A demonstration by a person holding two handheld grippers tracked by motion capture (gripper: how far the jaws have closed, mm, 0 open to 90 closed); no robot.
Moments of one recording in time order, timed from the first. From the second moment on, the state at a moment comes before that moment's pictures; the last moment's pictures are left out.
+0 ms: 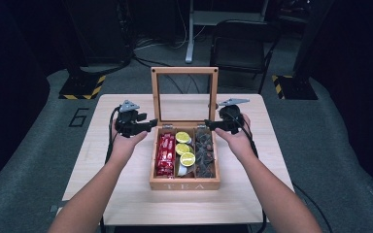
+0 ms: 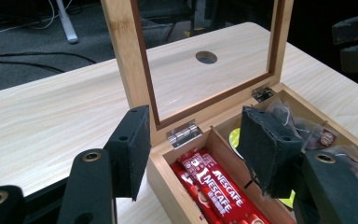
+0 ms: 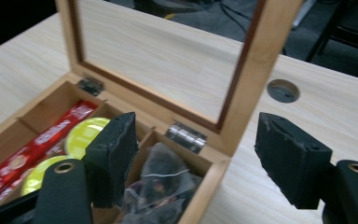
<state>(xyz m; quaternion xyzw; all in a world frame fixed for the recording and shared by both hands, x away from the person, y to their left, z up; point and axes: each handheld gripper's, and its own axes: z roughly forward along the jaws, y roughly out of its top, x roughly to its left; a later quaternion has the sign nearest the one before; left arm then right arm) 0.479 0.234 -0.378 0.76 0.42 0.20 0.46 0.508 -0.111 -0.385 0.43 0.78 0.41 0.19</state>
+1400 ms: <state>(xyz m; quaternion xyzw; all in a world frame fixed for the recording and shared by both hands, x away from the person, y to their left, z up) 0.465 0.238 -0.374 0.76 0.42 0.20 0.46 0.445 -0.073 -0.417 0.34 0.83 0.43 0.14</state>
